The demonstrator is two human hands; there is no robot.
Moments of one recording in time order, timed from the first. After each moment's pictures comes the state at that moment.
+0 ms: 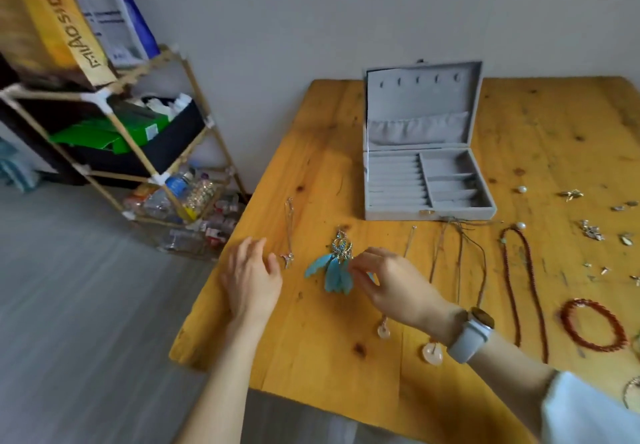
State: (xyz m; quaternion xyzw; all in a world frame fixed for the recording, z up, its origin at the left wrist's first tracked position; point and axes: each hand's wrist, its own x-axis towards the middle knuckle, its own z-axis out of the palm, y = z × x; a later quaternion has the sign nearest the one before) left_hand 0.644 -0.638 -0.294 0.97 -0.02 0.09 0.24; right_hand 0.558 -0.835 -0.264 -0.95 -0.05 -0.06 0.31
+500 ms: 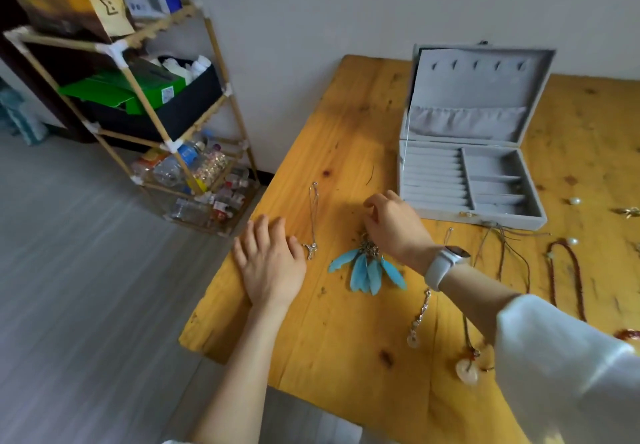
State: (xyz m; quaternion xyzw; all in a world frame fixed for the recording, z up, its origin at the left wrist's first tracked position) left_hand 0.658 -0.638 -0.316 0.98 -0.01 0.11 0.16; right_hand 0.655 -0.826 -0.266 -0.97 0.06 -0.02 0.23
